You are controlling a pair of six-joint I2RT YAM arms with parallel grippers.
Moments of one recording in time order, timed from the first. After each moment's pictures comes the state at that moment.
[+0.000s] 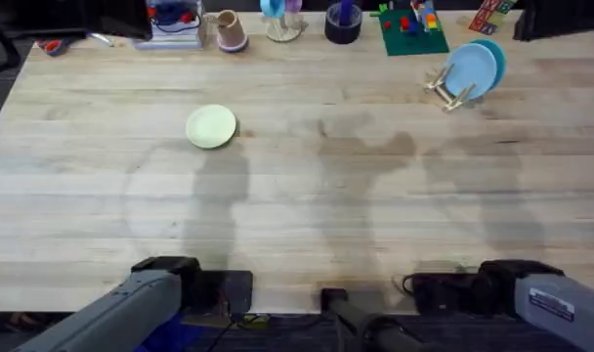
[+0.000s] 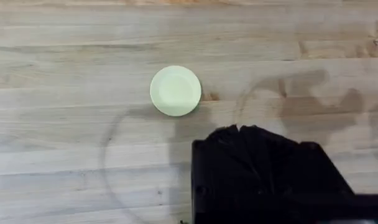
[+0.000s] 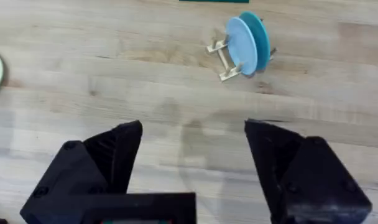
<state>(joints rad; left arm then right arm) 0.00 1.18 1.73 -1.44 0.11 -0.04 -0.01 1.18 1.65 -1.35 -0.06 -0.08</state>
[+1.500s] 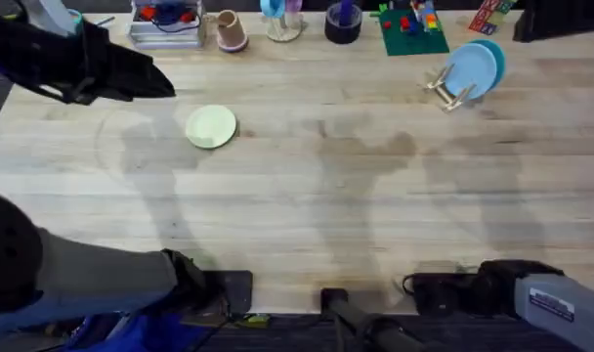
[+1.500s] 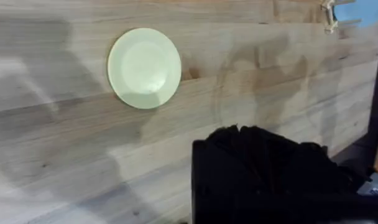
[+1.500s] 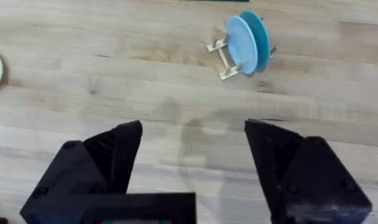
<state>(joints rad) 0.53 1.58 1.46 -1.44 0.74 0.48 -0.01 1.18 1.65 -1.35 -0.06 -0.08</state>
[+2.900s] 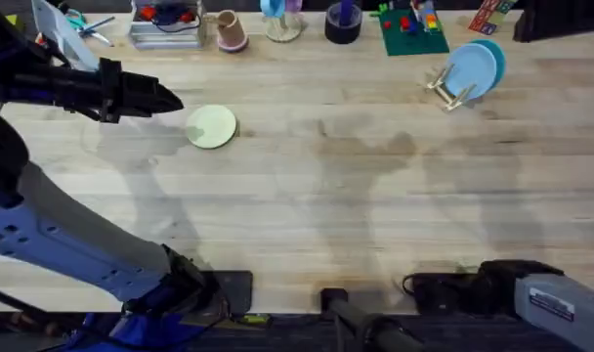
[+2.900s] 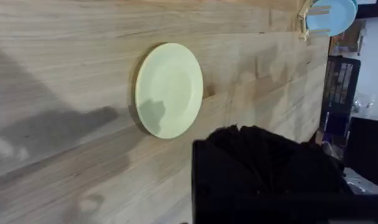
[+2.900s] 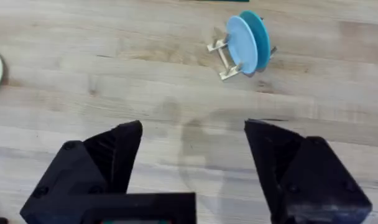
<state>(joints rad) 0.62 1.92 1.44 -1.39 0.91 0.67 -0.01 1.18 1.65 -1.35 -0.06 -0.08</state>
